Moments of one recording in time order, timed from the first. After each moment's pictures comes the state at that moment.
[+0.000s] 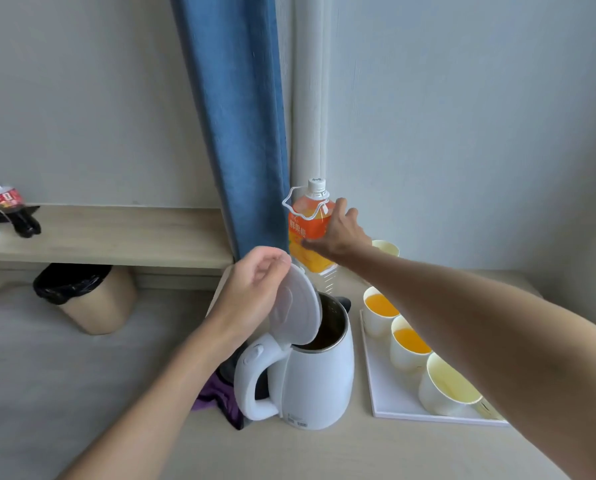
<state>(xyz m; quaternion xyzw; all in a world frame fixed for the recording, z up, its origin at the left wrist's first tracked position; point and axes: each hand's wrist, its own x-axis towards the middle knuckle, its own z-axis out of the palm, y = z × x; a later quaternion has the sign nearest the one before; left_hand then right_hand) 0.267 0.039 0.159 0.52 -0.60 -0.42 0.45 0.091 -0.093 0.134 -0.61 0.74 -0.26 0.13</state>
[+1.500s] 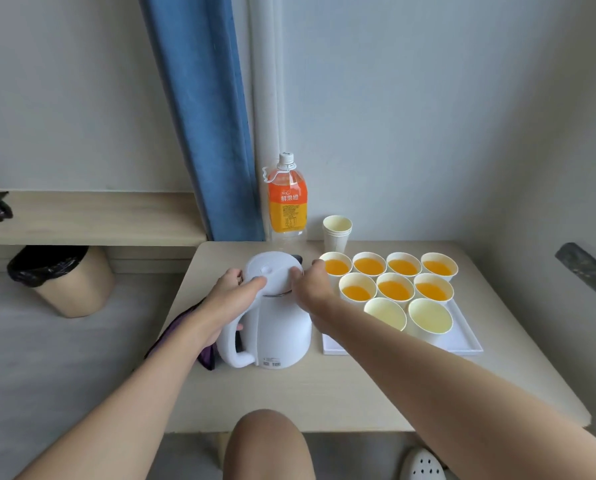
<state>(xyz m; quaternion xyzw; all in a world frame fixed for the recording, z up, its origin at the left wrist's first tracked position) 0.253 0.087 0.118 0.64 -0.54 -0.48 0.26 0.102 0.090 0.111 -0.41 0.71 -0.39 0.42</state>
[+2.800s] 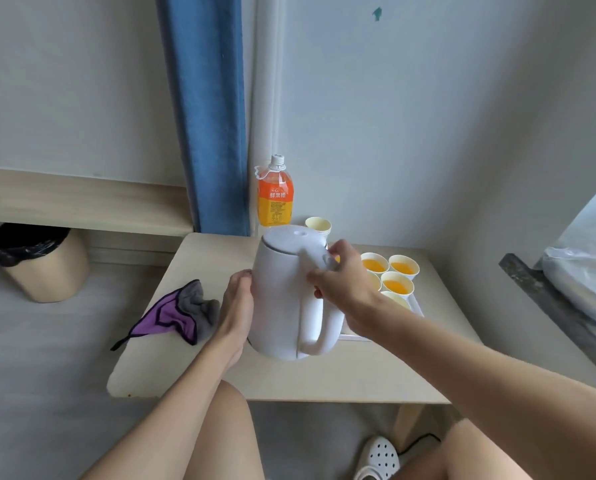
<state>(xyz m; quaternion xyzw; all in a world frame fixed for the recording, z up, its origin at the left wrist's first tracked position) 0.215 0.144 0.074 0.55 -0.44 -0.54 0.46 0.064 0.207 0.185 -0.49 0.68 -0.42 0.35</state>
